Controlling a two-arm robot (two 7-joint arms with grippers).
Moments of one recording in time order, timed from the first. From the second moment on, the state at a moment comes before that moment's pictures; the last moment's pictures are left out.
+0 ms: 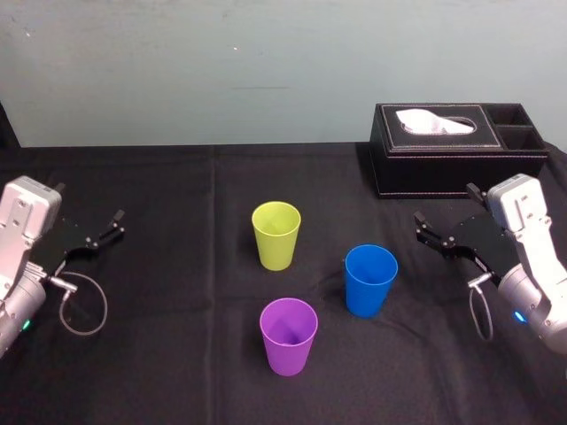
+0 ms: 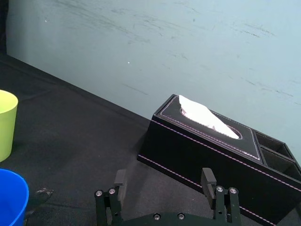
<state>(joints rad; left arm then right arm) -0.20 0.60 0.45 -1.41 -0.25 -0.12 0.03 0.20 0.60 -0.45 -1.41 0.25 -0.12 -0.03</state>
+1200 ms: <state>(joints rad) -0.20 0.60 0.45 -1.41 -0.25 -0.12 0.03 0.20 0.60 -0.45 -1.41 0.25 -0.12 -0.03</state>
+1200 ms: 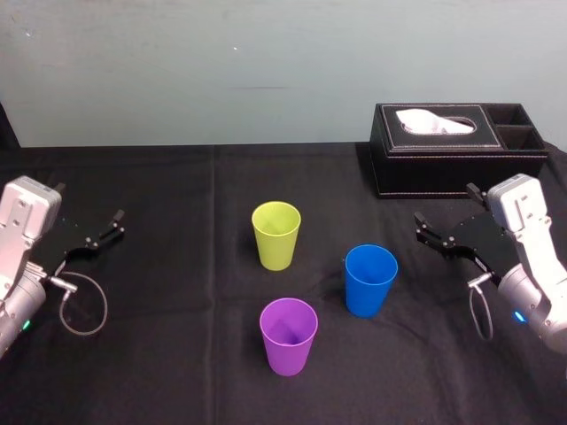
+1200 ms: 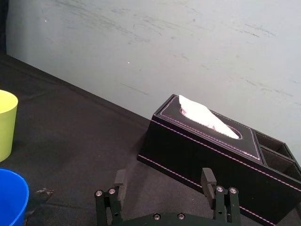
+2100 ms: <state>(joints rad) -0.20 0.60 0.45 -1.41 -0.25 -0.12 0.03 0.12 0.66 -0.35 -1.52 0.32 -0.08 0.07</state>
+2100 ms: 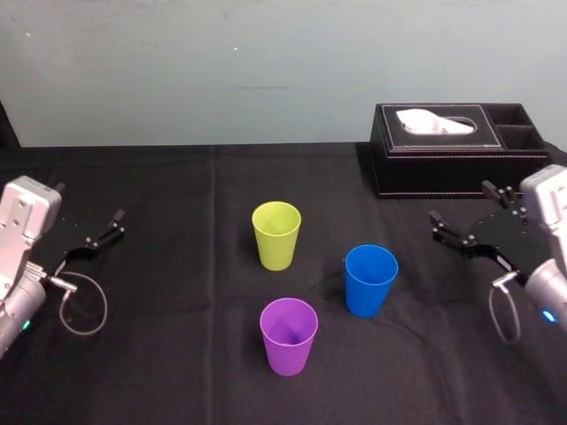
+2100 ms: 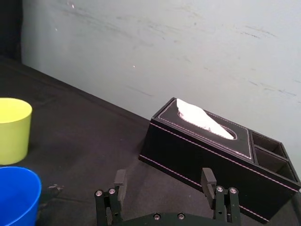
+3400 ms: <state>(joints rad) -0.20 0.60 0.45 -1.41 -0.25 -0.12 0.03 -0.19 0.70 -0.21 -1.72 0.41 -0.12 0.25</state>
